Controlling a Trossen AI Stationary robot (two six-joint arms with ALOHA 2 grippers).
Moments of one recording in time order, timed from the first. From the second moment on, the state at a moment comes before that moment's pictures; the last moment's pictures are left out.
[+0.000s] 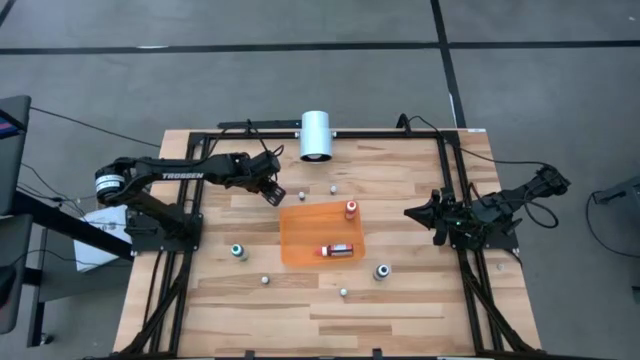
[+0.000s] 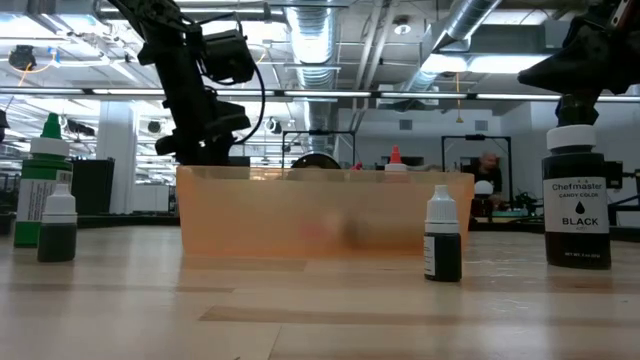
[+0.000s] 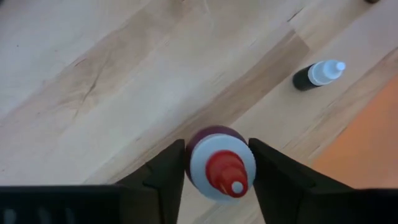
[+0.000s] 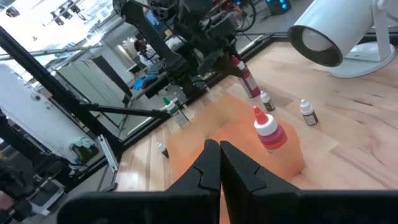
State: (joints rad) left arm 0.37 1.43 0.86 -0.55 -0.17 -0.48; right arm 0.46 0.13 0.16 -0.18 0.57 0.63
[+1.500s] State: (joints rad) left arm -0.01 1.39 1.47 -0.86 0.16 -0.43; right arm 0.46 0.13 0.16 -0.18 0.58 0.65
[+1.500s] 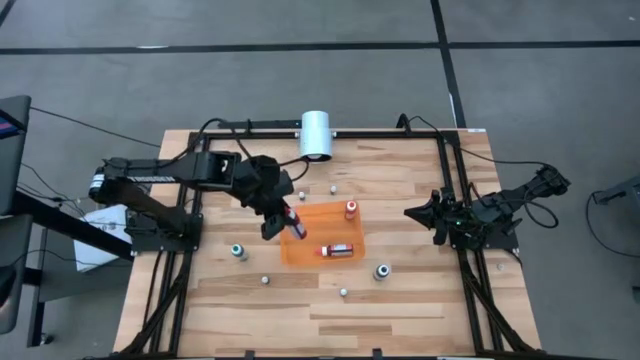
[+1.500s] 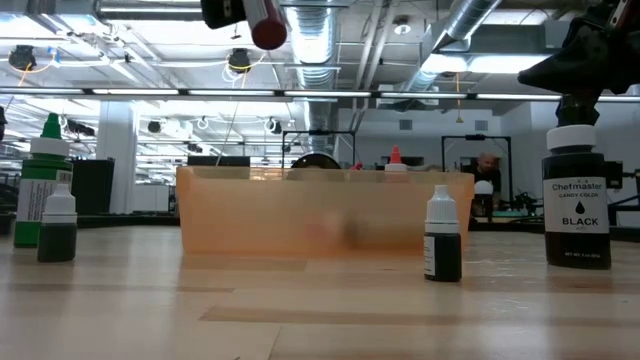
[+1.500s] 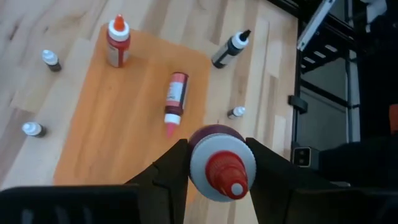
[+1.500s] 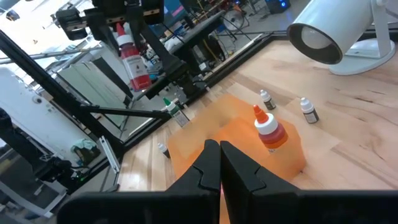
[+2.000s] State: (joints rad) left arm -0.04 1.61 1.47 -0.83 -0.15 -0.66; right arm 0.46 0.13 0.16 -0.18 0.57 0.65
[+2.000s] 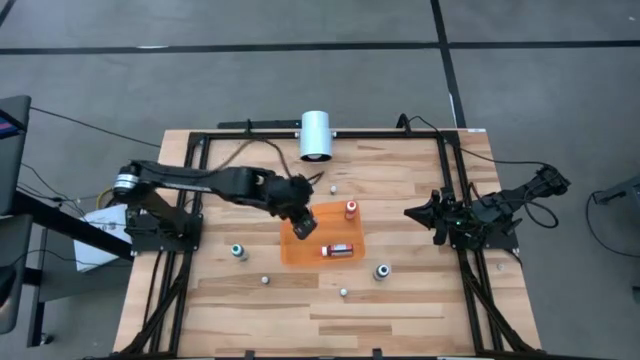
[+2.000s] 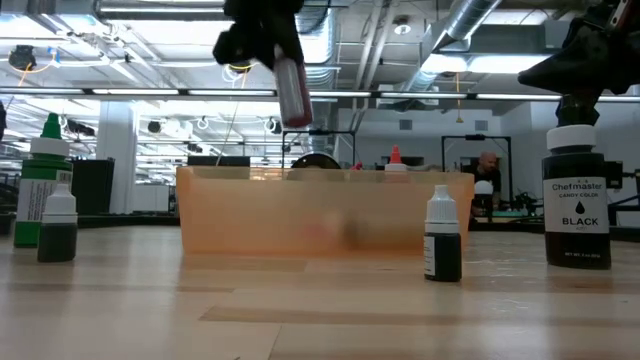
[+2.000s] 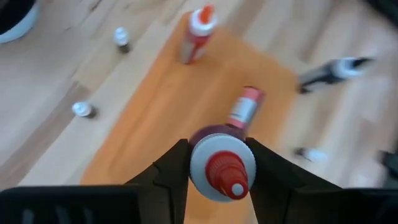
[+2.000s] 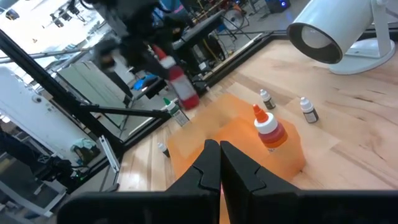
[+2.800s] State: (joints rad) left arm -0.19 1.74 1.42 -0.89 -0.43 -0.89; right arm 0.46 0.13 0.16 -0.20 0.57 0.65
